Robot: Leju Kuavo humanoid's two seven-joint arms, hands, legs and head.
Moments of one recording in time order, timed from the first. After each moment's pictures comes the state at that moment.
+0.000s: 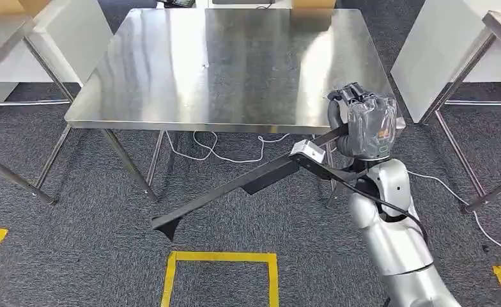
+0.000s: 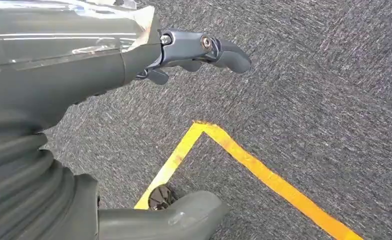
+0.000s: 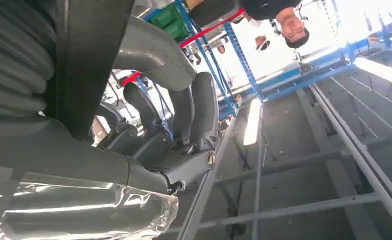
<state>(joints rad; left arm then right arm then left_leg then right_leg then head) -0.12 0.02 1.30 -0.24 -0.61 0.20 -0.28 -0.49 -0.15 0.29 -1.52 1.12 -0.48 -0.09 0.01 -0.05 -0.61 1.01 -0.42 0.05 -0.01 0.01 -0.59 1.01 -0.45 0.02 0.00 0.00</state>
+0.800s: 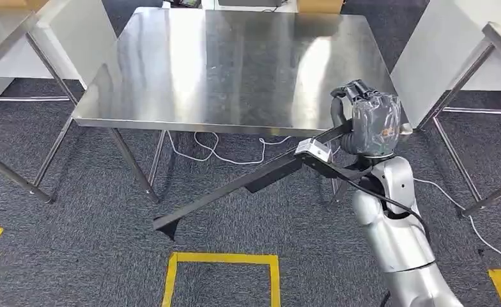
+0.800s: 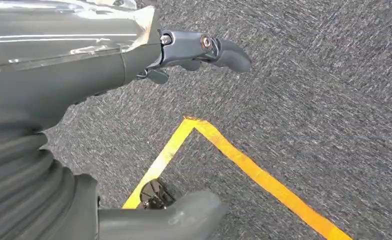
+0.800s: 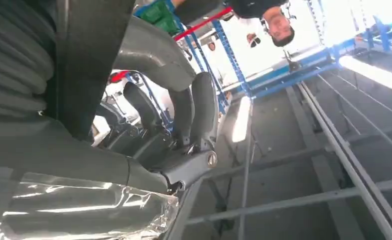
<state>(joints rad) -0.12 0.02 1.30 -0.24 -0.58 0.18 -0.30 -0.51 -0.16 0.27 -1.50 1.08 -0.48 -0.14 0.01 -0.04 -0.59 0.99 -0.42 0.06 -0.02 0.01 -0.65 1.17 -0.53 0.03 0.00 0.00</state>
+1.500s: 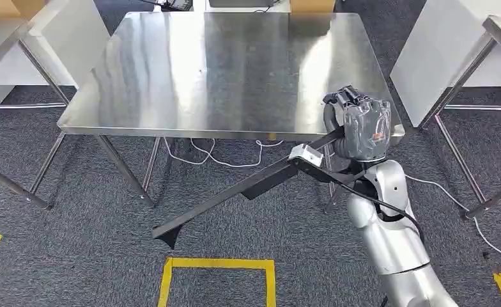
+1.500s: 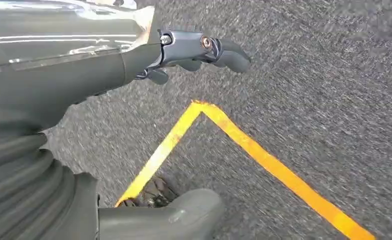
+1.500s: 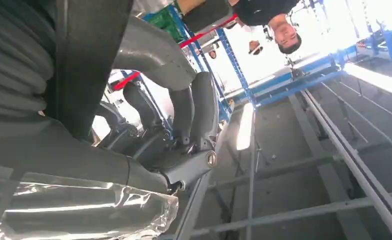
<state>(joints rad) -0.11 0.01 1.30 -0.23 -0.58 0.17 -0.28 -0.49 -0.14 0.28 -1.49 1.10 -0.48 -0.14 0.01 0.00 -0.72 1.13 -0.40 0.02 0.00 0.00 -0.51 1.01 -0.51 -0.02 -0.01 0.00</state>
